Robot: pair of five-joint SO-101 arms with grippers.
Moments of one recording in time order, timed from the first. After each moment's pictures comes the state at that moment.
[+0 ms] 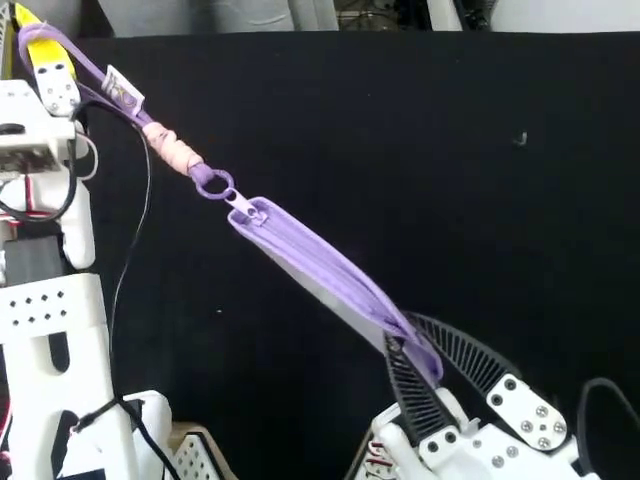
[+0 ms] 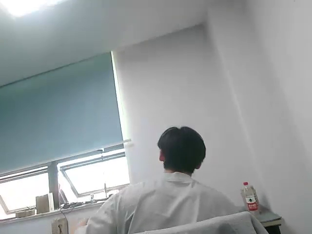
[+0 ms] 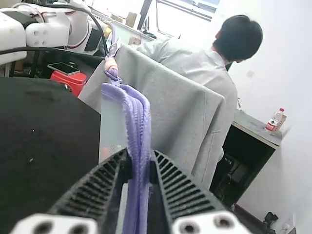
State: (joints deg) left arm -19.7 -41.3 28.9 5.7 -13.3; right arm -32.2 -103.9 26.7 81.7 21.8
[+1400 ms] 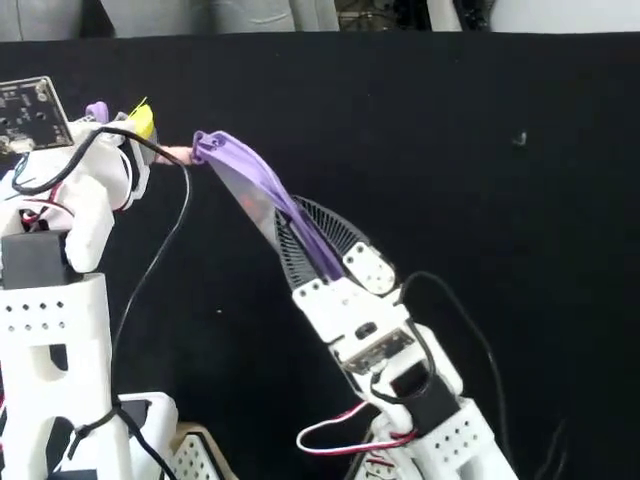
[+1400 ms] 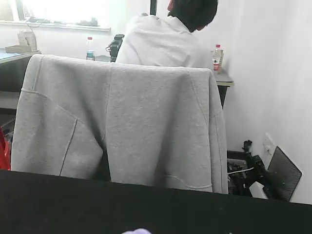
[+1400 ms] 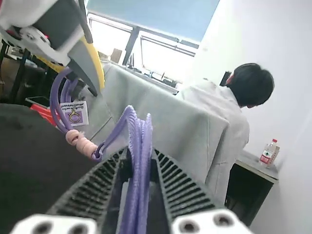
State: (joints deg) left arm -11.3 -40.9 14.4 59.4 2.2; right arm -32.7 -96.5 91.8 -0.2 23.3
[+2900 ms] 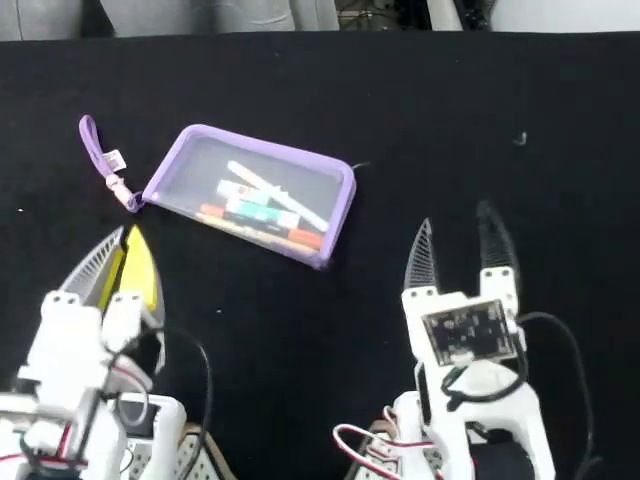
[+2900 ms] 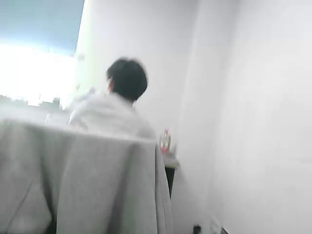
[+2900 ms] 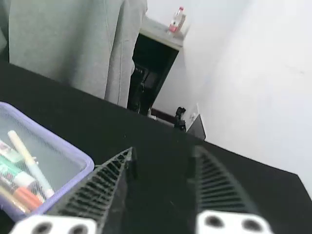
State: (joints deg) left arm -0.8 -103.3 48.3 68.9 4.6; right arm -0.9 -104.0 60.0 60.8 22.6
